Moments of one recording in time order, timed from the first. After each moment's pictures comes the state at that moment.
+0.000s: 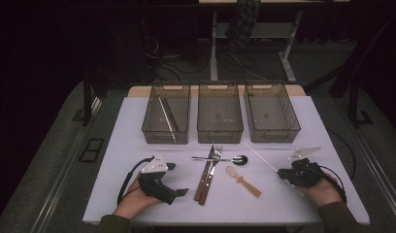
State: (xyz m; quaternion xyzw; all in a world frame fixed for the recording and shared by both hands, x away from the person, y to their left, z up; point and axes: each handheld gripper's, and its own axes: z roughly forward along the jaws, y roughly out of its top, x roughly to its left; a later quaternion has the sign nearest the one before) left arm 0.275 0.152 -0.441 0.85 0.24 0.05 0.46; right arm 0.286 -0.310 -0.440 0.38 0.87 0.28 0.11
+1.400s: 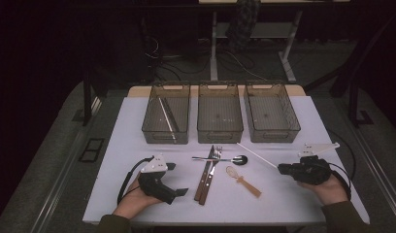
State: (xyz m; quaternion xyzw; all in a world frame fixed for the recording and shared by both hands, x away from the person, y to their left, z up) left arm 0.276 0.153 -0.442 0.85 0.24 0.05 0.46; right arm 0.281 -0.318 -0.413 0.36 0.85 0.38 0.09
